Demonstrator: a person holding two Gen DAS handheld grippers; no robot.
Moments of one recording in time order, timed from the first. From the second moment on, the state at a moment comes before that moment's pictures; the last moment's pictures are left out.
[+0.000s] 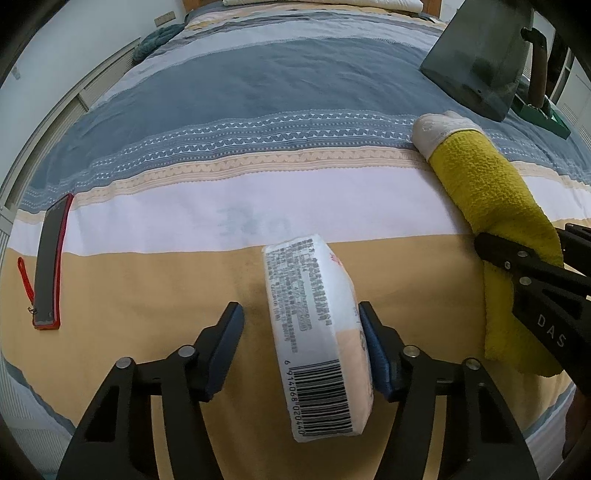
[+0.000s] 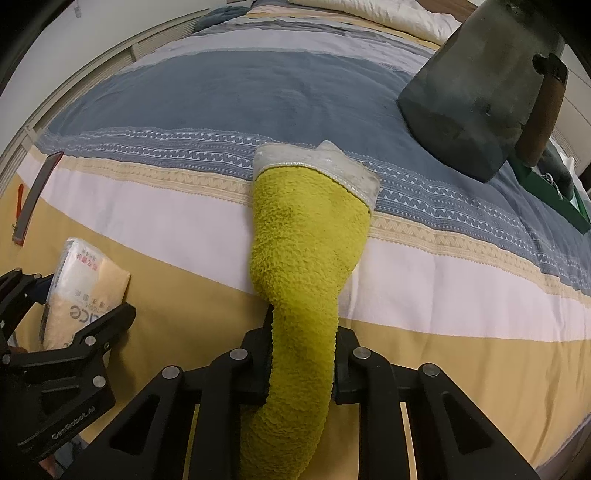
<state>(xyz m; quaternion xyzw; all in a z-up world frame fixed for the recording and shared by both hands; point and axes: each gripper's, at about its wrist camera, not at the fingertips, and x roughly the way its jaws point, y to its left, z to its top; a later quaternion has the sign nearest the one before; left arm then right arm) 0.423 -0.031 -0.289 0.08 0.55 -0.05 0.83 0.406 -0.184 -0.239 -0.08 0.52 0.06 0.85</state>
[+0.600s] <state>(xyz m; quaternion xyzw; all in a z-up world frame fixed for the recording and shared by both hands) 0.429 -0.038 -0.285 0.08 0.56 -0.05 0.82 0.395 -0.193 -0.226 -0.09 0.51 0.06 0.85</state>
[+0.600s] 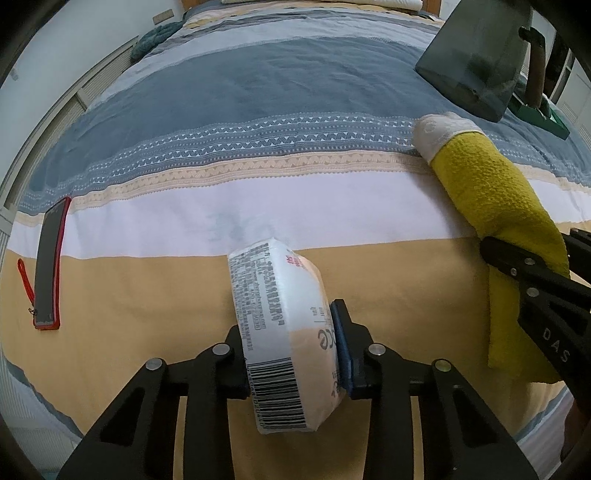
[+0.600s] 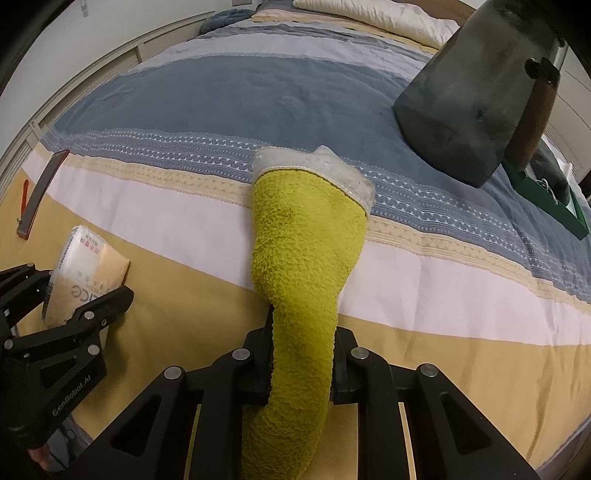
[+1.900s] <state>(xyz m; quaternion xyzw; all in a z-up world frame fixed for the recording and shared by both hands) 0.434 -0.257 -0.140 0.06 0.51 -0.20 0.84 0.300 -0.423 -0.083 -0.03 0.46 -0.01 0.89</state>
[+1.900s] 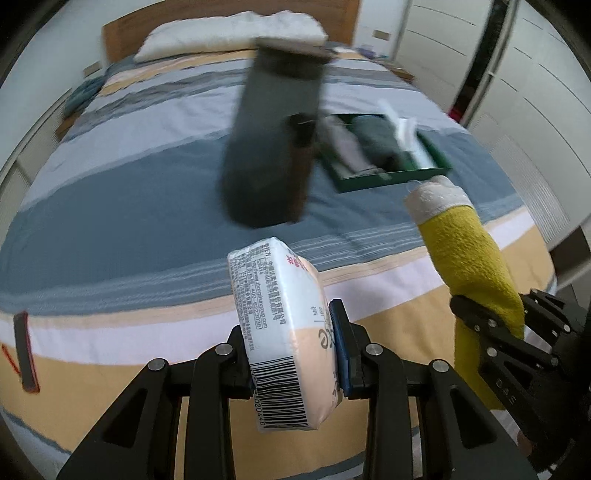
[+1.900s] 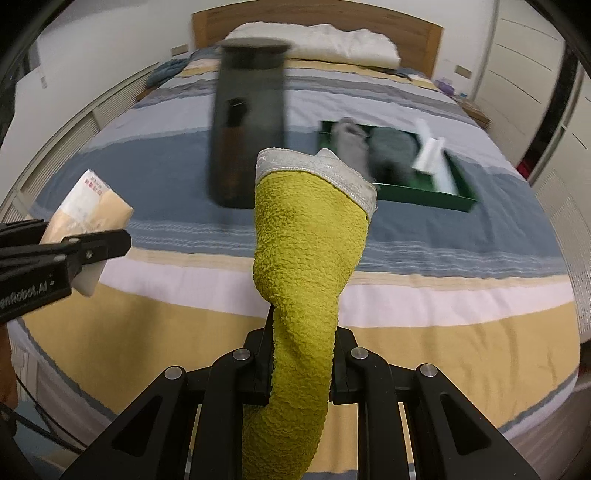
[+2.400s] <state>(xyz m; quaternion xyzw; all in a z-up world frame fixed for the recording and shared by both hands) 0.528 -0.435 -0.109 0.06 0.43 -0.21 0.88 0.357 -0.572 -0.044 -0.05 0.39 -0.07 0.92</state>
